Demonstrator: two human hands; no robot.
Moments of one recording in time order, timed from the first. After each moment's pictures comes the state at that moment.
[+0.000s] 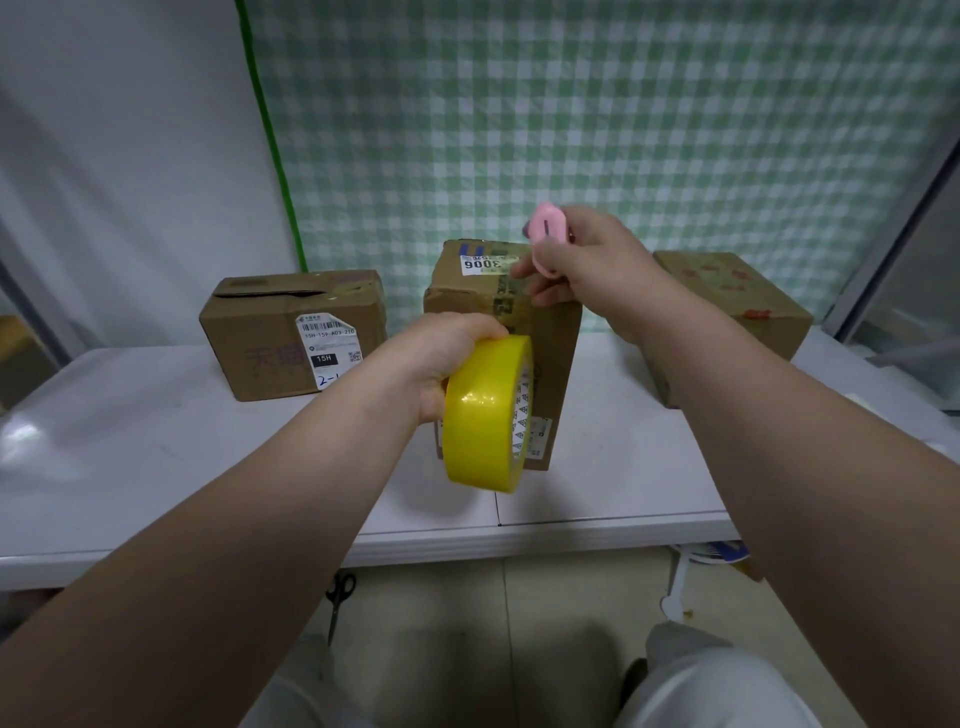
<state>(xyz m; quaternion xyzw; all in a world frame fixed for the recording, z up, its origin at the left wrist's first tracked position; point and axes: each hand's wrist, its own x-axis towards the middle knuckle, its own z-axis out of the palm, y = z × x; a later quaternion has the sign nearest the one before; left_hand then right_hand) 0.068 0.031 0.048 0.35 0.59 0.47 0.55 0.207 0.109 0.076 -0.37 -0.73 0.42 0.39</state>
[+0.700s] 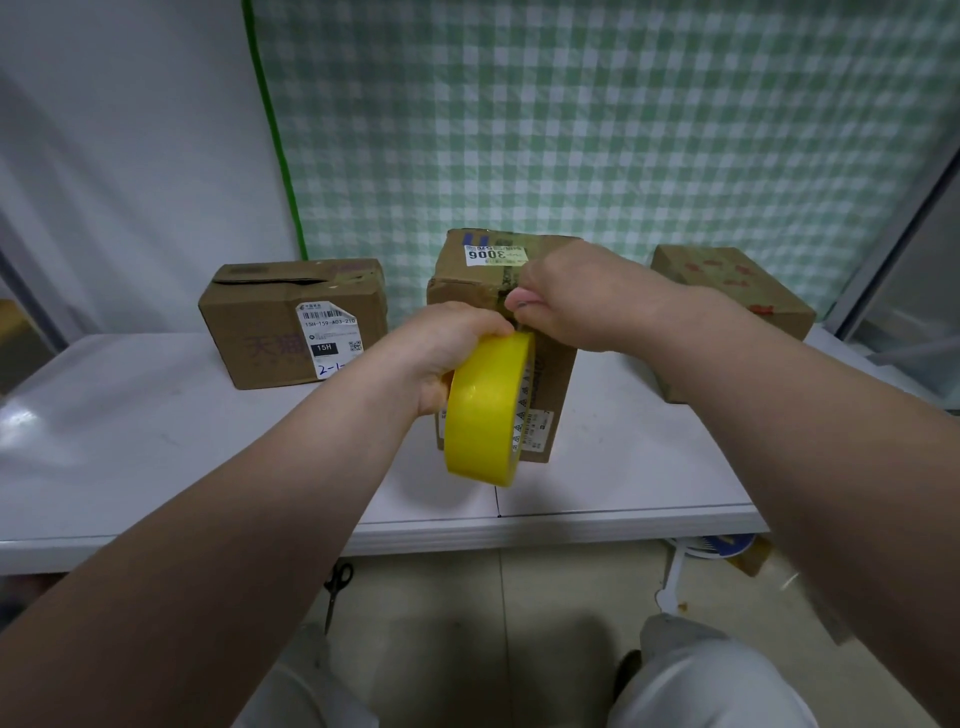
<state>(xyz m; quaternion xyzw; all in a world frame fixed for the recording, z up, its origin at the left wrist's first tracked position) 0.067 0.030 0.045 0.39 0.57 0.47 0.55 0.197 0.097 0.077 -0.39 -0.92 -0.06 0.06</state>
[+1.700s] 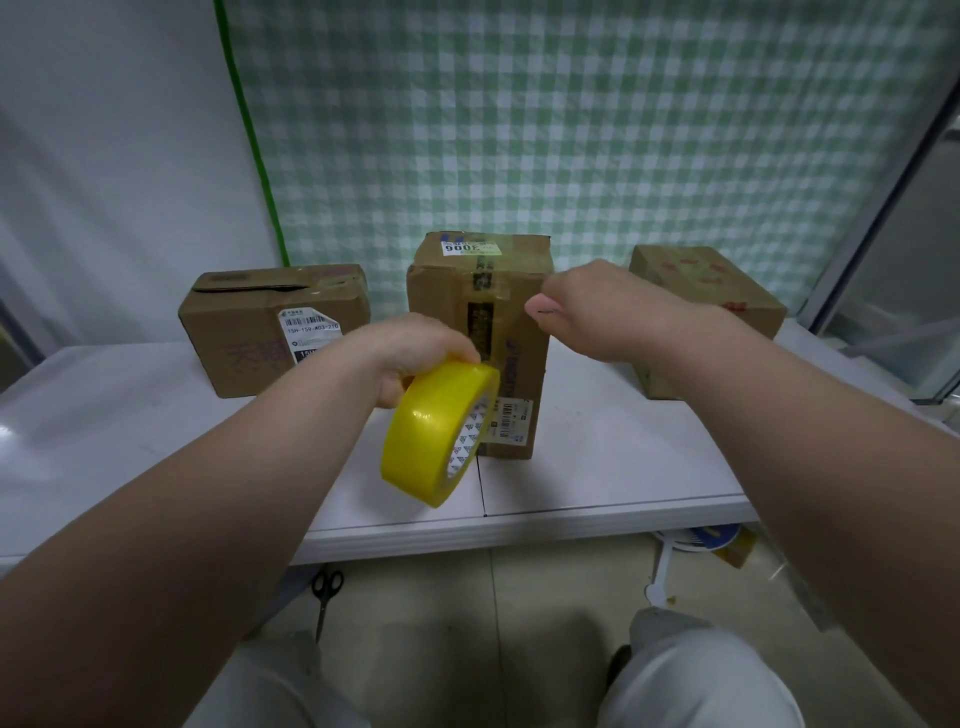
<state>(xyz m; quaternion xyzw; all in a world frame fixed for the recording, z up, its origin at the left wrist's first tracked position) 0.048 0.042 0.040 0.46 0.66 0.32 0.50 0.229 0.101 0.065 -0.45 -0.89 -0.01 0.06</state>
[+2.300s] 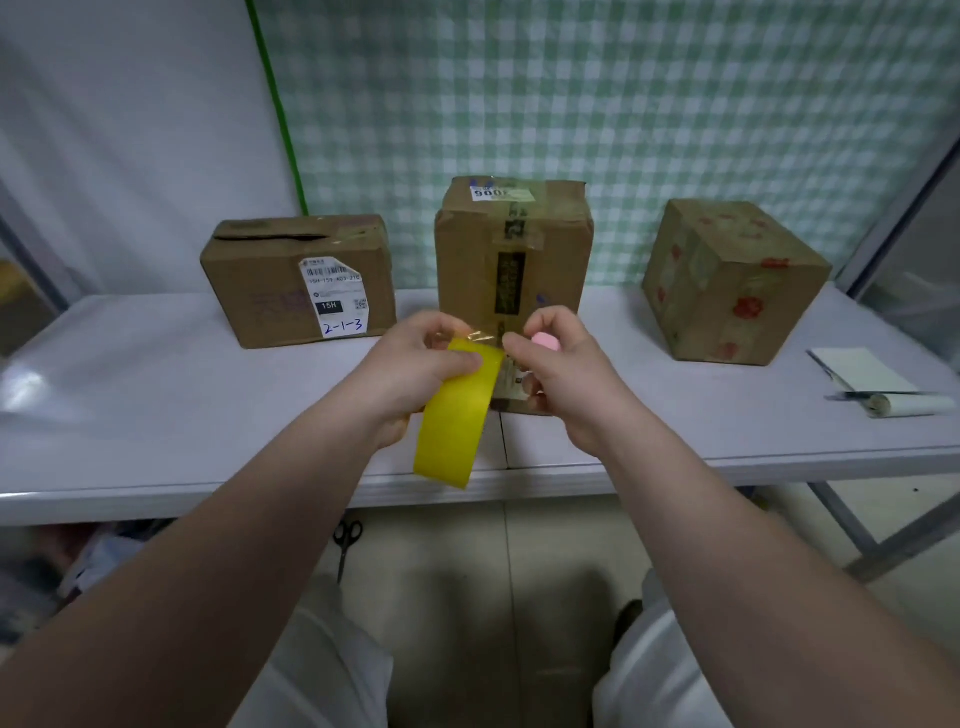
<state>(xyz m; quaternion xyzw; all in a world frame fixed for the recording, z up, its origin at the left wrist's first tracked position) 0.037 0.001 -0.018 0.46 0.60 0.48 0.45 0.187 0.047 -0.037 -0.44 -0.58 0.56 0.40</state>
